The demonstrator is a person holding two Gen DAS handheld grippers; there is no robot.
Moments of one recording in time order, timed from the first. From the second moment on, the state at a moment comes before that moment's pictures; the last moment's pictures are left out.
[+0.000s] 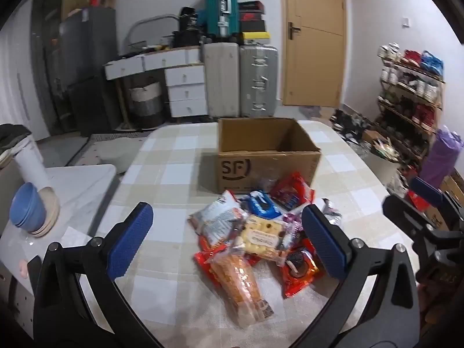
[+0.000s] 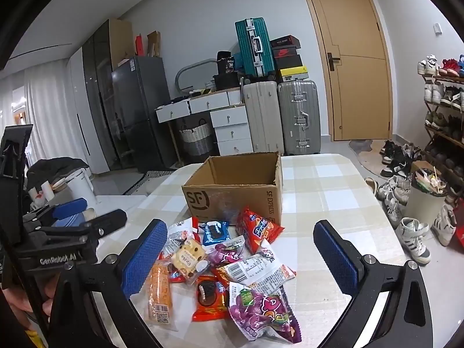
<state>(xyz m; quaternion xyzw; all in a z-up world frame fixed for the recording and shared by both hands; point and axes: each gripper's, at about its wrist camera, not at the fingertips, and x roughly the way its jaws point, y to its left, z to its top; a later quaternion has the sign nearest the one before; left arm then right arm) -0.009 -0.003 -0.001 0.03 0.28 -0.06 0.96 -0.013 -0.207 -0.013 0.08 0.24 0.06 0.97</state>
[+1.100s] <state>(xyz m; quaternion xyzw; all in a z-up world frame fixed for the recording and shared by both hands) -0.021 0.010 0.000 0.00 0.28 -0.09 0.96 -0.021 -0.207 -0.010 0.08 0.23 0.07 0.97</state>
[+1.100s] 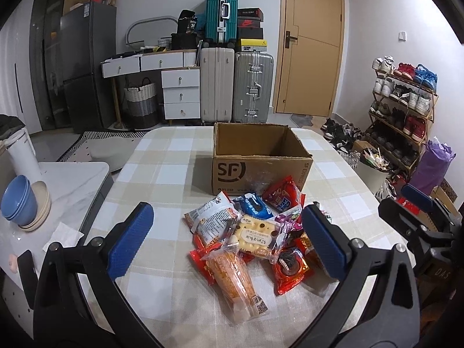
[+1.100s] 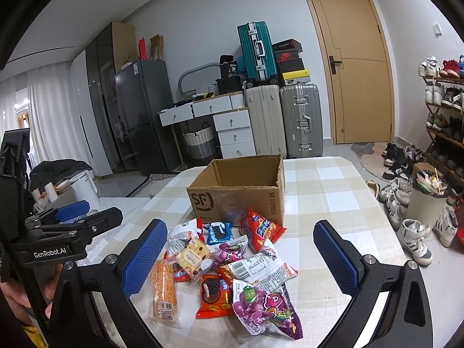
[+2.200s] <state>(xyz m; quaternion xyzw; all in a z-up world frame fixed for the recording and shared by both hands) -0.003 0.048 -0.053 -0.02 0.37 -0.06 0.93 -0.021 -0.203 -0.023 0.09 0.25 0.08 0.96</state>
